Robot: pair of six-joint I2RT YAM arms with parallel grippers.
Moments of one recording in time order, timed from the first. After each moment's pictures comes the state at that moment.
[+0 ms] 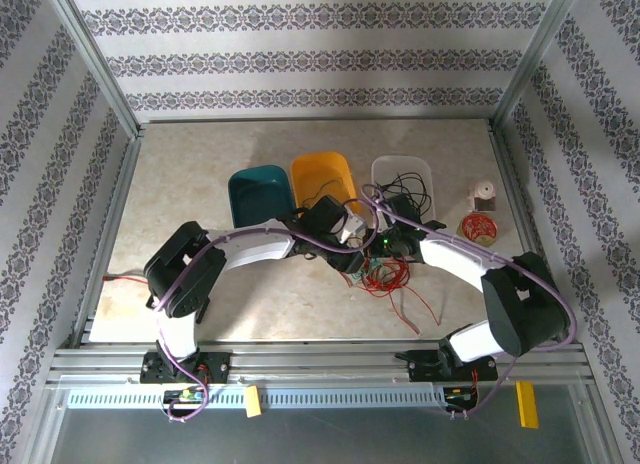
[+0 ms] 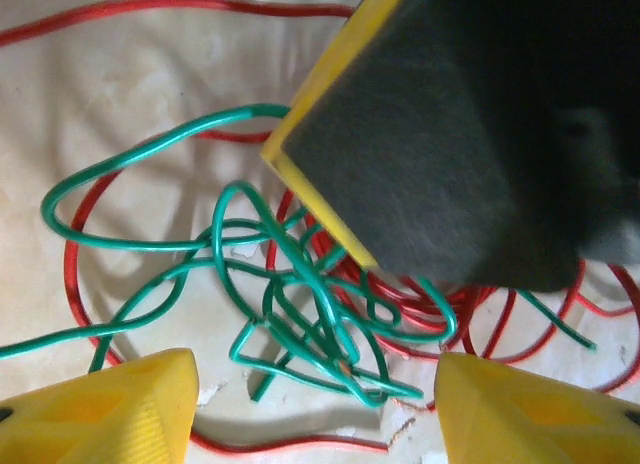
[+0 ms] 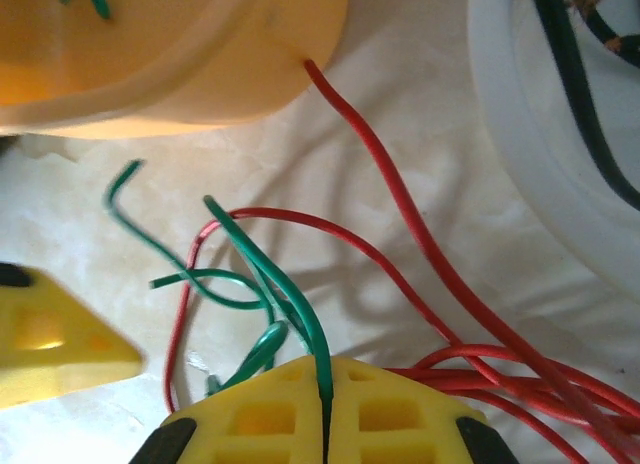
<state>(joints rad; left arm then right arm) -0.81 1.88 1.22 -0.29 0.32 -0.15 0.43 1.44 0.74 -0.32 -0.22 0.42</state>
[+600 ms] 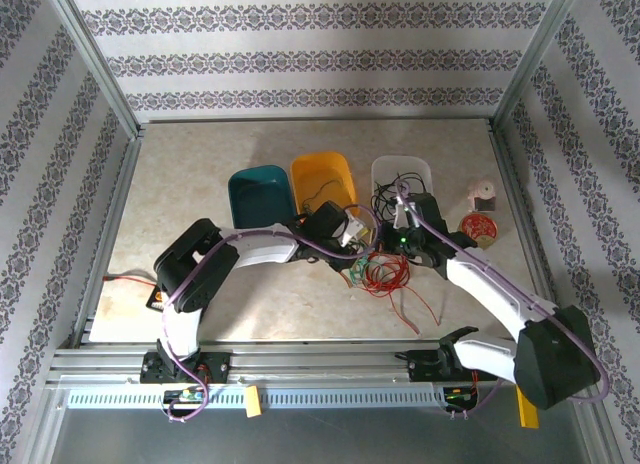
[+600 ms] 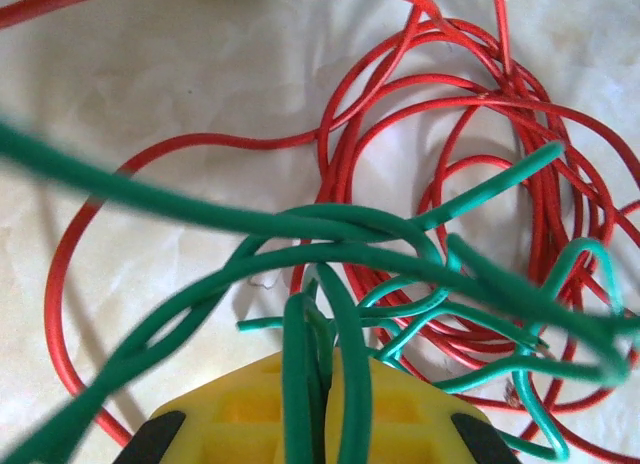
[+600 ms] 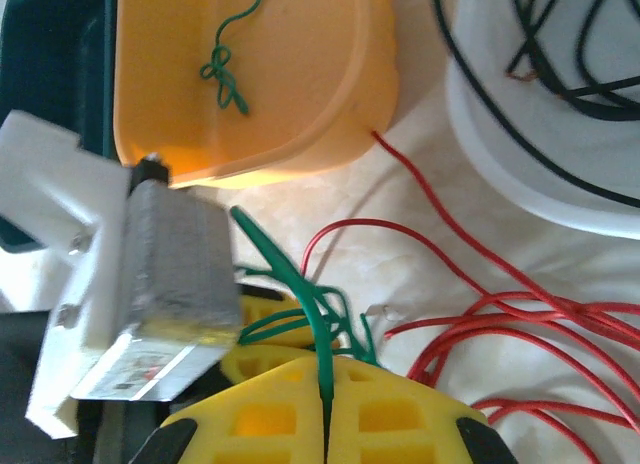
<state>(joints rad) -0.80 1.92 1.15 -0.15 0.32 -0.16 0.36 1.14 0.68 -0.36 -0.31 0.55</state>
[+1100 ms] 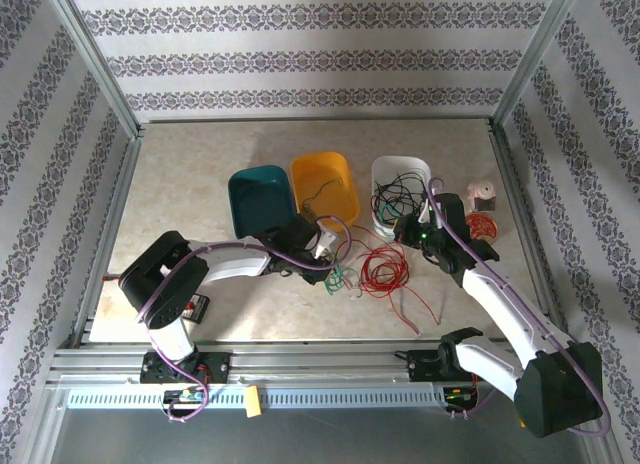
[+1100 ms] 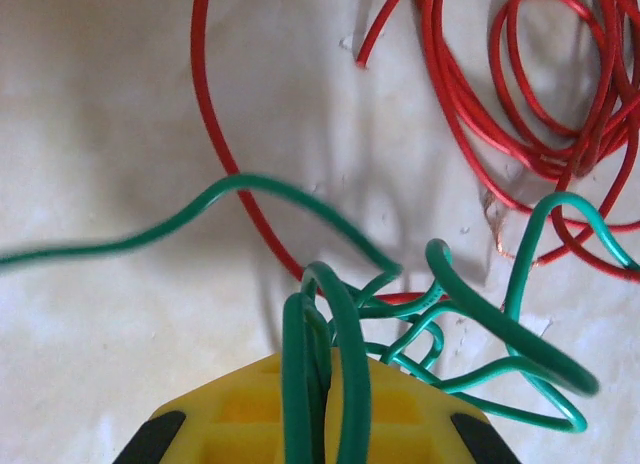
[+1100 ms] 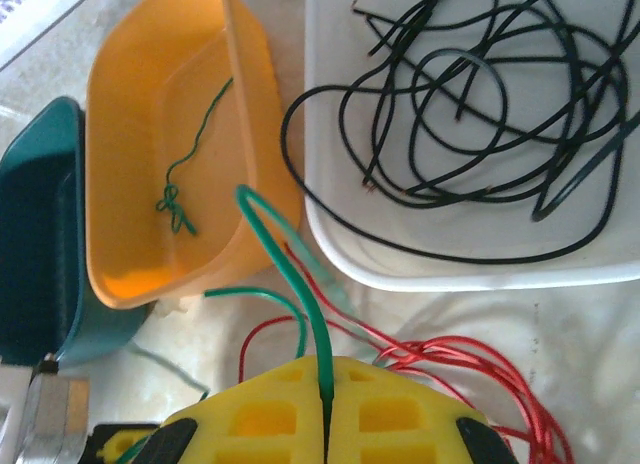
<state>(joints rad) -0.76 1.72 0.89 -0.15 0.31 -0.19 0.24 1.01 0.66 -0.37 -0.19 0.63</state>
